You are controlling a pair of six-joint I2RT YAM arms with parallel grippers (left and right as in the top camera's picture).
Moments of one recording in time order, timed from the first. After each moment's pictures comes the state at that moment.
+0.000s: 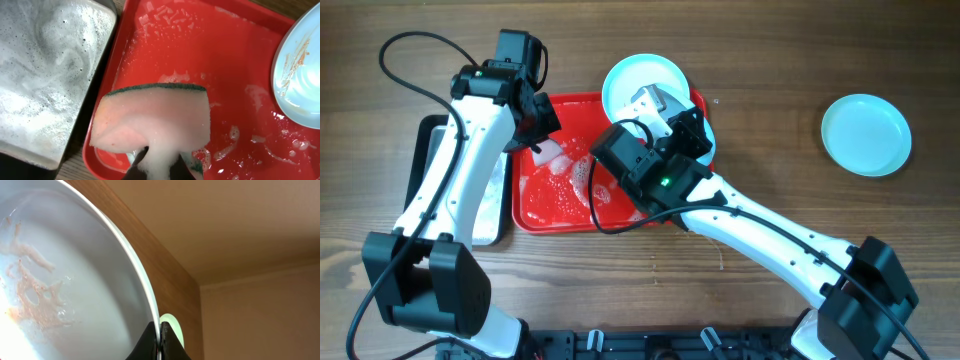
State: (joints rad) left arm -0.16 1.73 1.50 -1.11 -0.10 -0.55; right arm 0.88 1.70 1.31 -0.64 1.18 -0.10
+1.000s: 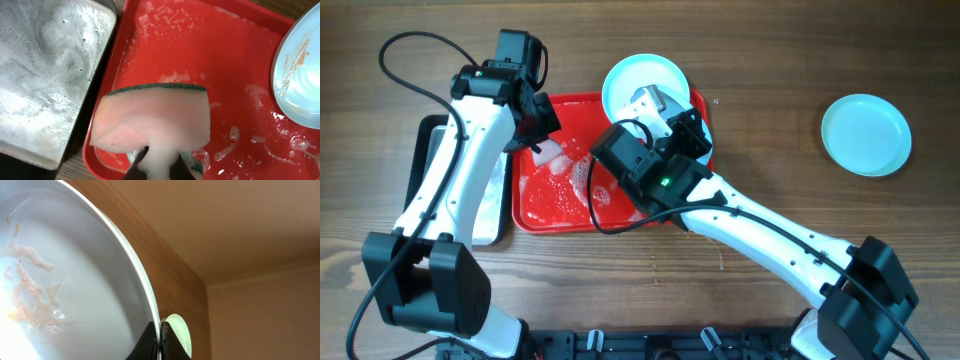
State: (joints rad) left arm -0.16 1.73 1.50 -1.11 -0.10 -0.55; right arm 0.88 1.70 1.31 -0.64 1.15 -0.07
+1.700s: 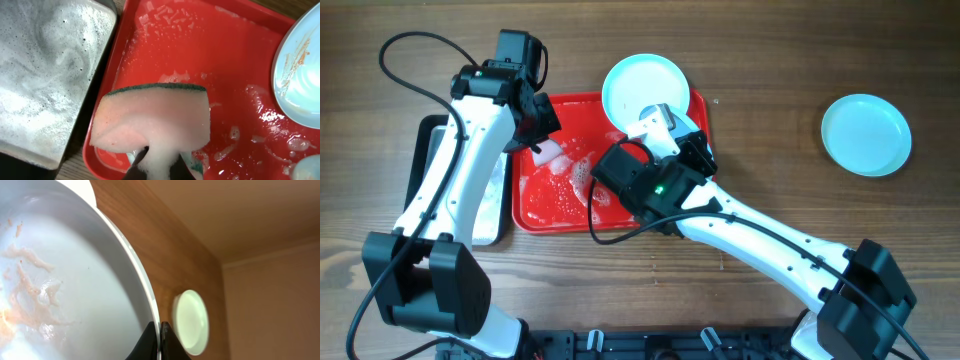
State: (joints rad) left arm -0.16 1.73 1.50 -1.11 -0.10 -0.55; right arm 0.92 1.70 1.31 -0.90 1.09 0.27
